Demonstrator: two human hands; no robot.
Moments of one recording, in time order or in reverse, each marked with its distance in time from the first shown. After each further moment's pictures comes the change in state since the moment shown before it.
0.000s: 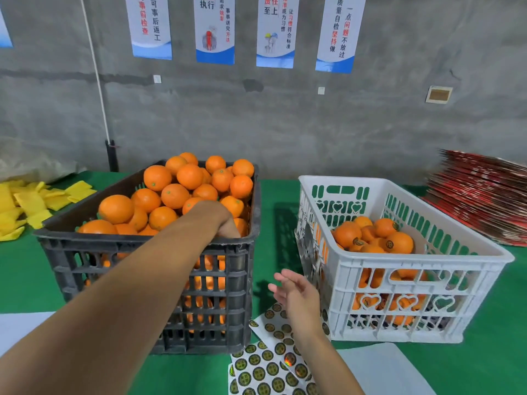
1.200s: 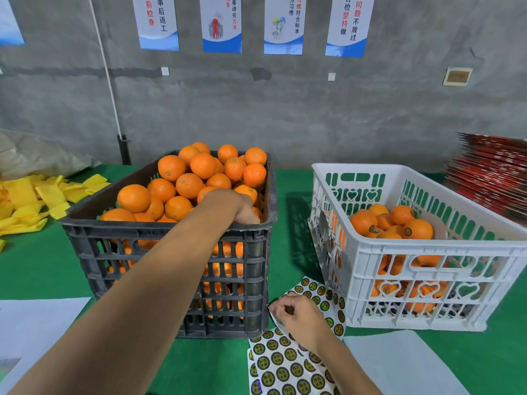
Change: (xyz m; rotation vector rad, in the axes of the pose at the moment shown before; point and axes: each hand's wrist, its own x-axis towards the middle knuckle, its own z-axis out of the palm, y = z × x) left_hand -0.016 0.000 0.004 -0.106 0.119 0.080; right_hand 0.009 0.061 -0.015 -0.944 -0.405 -0.225
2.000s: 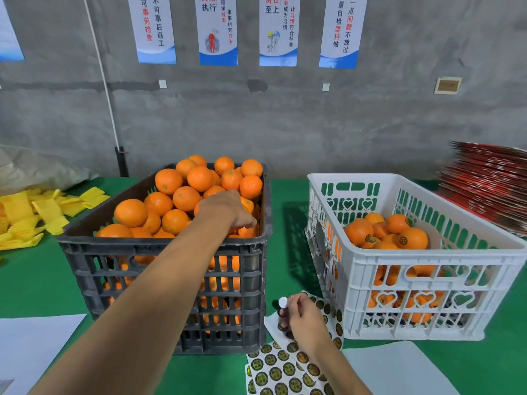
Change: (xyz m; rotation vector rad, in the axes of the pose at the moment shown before) left_hand -0.012 -0.004 -0.004 -0.210 0.364 -0.107; right_hand 0.005 -0.006 -0.003 0.328 0.182 0.247
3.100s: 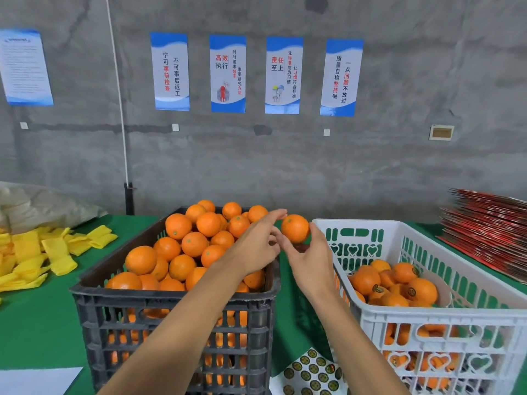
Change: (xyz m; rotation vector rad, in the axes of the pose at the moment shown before) left_hand 0.008 0.017 0.005 -0.645 0.281 0.753; right_hand 0.035 -0.202 -0.064 0.065 0.437 -0.579
